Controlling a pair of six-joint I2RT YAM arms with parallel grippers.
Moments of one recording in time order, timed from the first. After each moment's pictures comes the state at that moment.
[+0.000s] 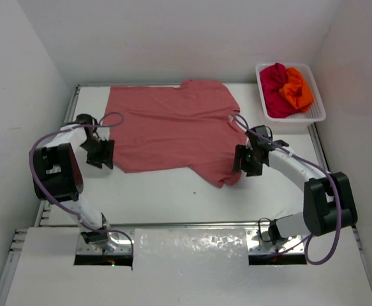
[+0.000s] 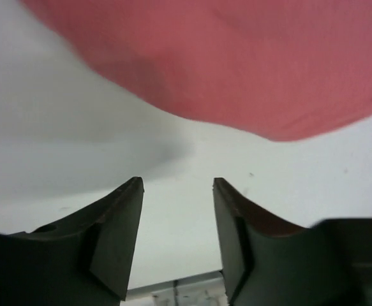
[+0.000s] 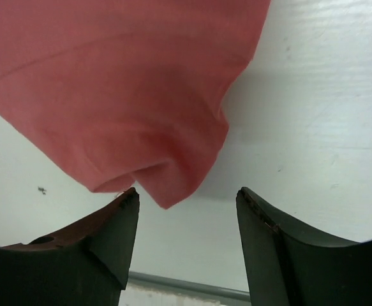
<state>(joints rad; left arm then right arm) 0.23 1.71 1.14 -0.86 0.20 0.30 0.25 1.42 0.79 -0.54 -0.11 0.38</state>
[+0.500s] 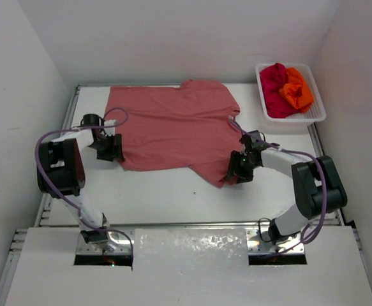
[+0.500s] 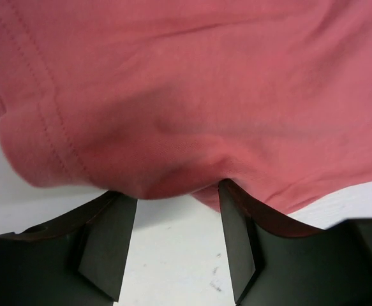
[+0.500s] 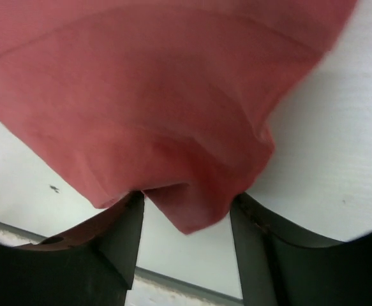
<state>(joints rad) 0.18 1.77 1.05 -0.57 0.30 0.17 0.25 1.57 0.73 -0.44 -0.27 0.46</state>
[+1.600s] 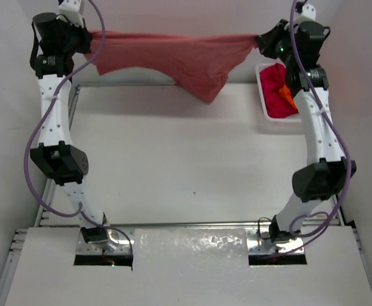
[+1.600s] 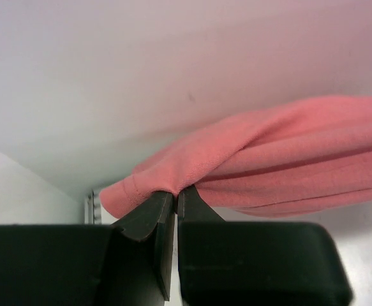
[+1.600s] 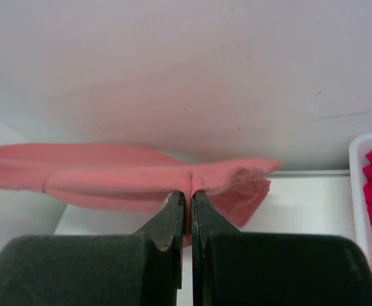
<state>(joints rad) 0.17 1.96 2.33 -0.50 0.30 0.16 0.03 1.77 2.00 -0.25 -0.21 0.42</state>
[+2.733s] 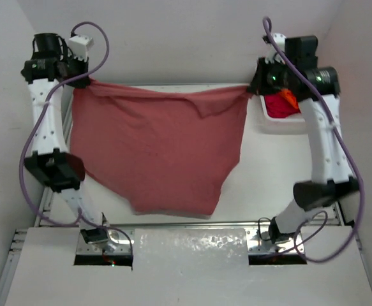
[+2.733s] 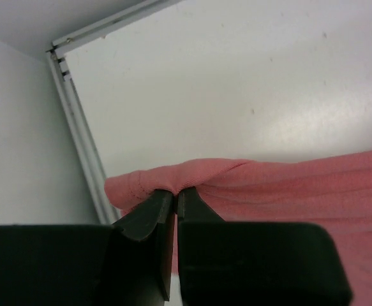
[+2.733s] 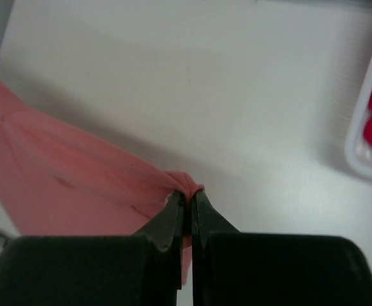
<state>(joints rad) 0.21 1.79 2.19 -1.12 0.30 0.44 0.15 1.59 2.08 -1.15 -0.26 0.08</state>
